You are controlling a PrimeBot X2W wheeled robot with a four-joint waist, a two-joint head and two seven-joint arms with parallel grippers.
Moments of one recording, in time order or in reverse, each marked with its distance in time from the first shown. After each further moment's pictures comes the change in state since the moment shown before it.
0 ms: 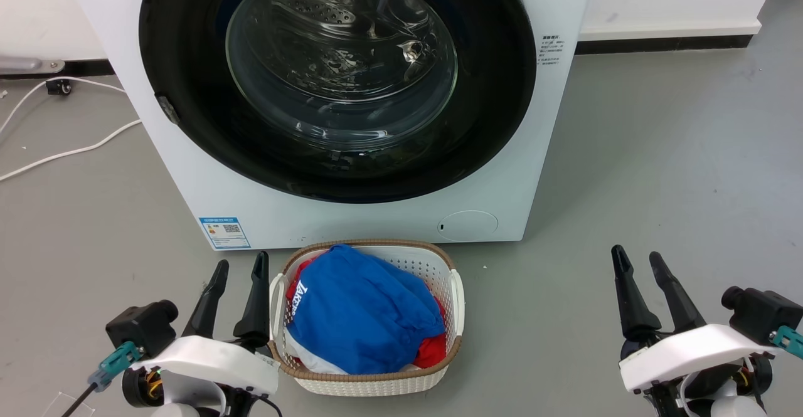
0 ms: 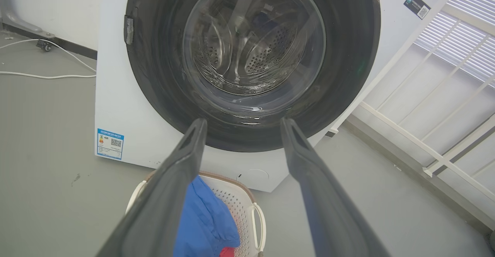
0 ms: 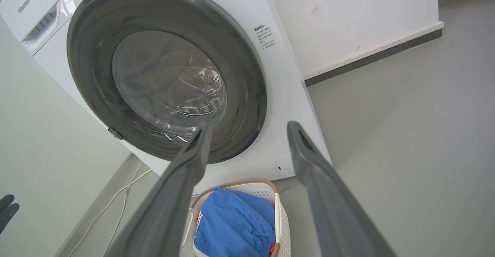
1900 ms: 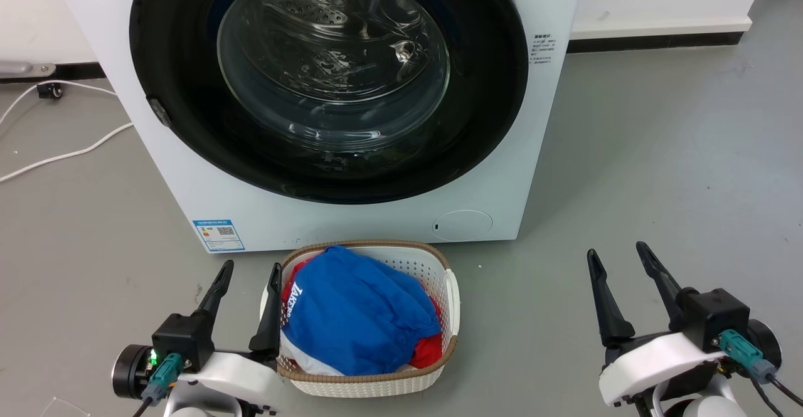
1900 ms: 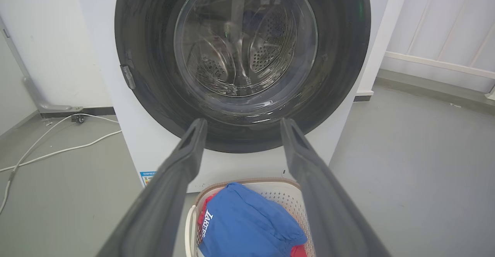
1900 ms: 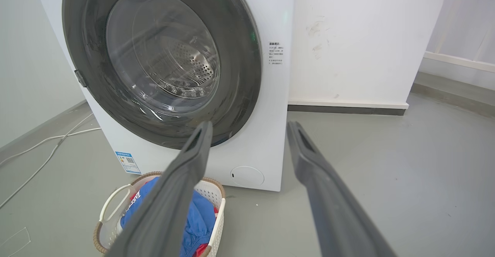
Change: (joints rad) left arm -0.001 0.000 -0.003 0.060 0.416 -0.001 -0.123; right arm 0.008 0.003 0.037 -0.038 -0.438 0.002 -0.058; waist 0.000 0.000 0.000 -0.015
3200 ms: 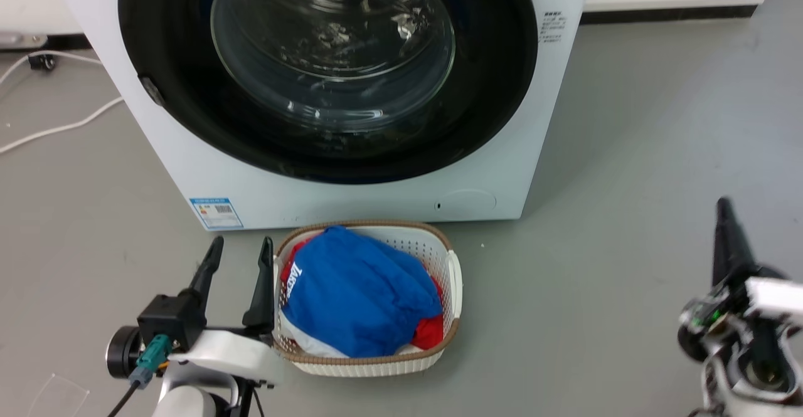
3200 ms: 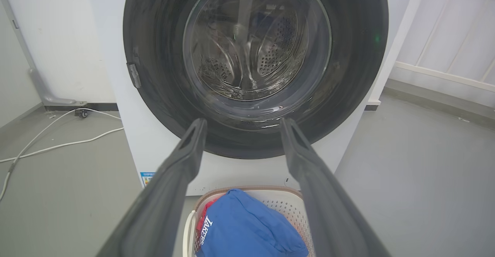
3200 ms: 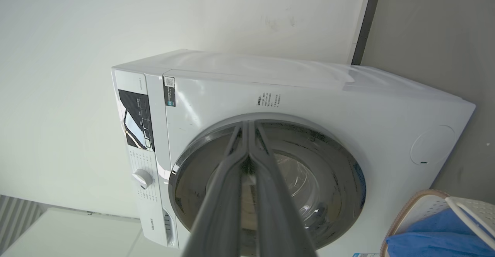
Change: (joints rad) left arm -0.041 -0.034 0.051 0.005 0.005 -0.009 -0.011; right arm -0.146 0.002 -0.176 0.137 1.397 0.000 0.027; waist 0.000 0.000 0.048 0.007
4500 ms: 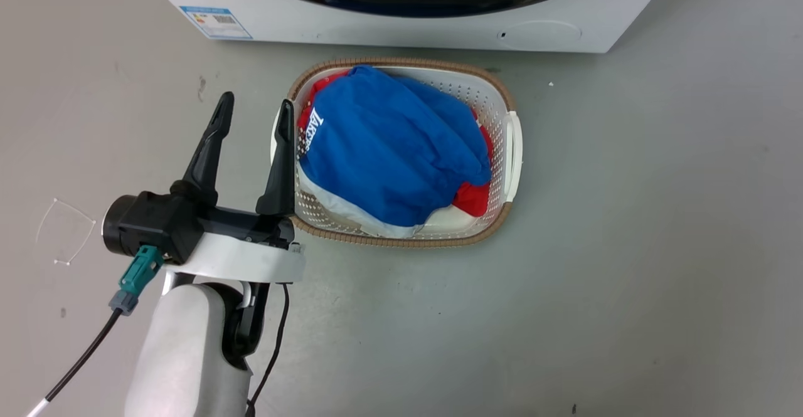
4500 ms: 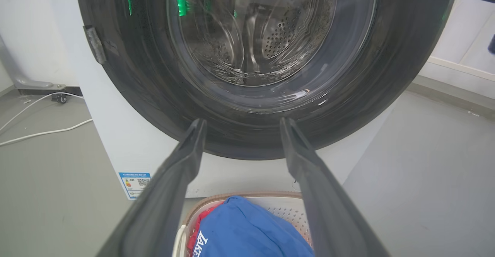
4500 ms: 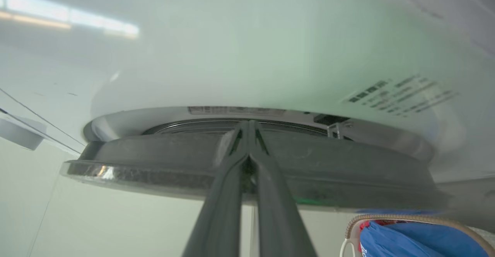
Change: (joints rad) left arm -0.239 0.002 -0.079 -0.168 -0.042 -0.001 0.000; right arm -1.235 -0.281 0.363 0.758 0.112 0.000 0.521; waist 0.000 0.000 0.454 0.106
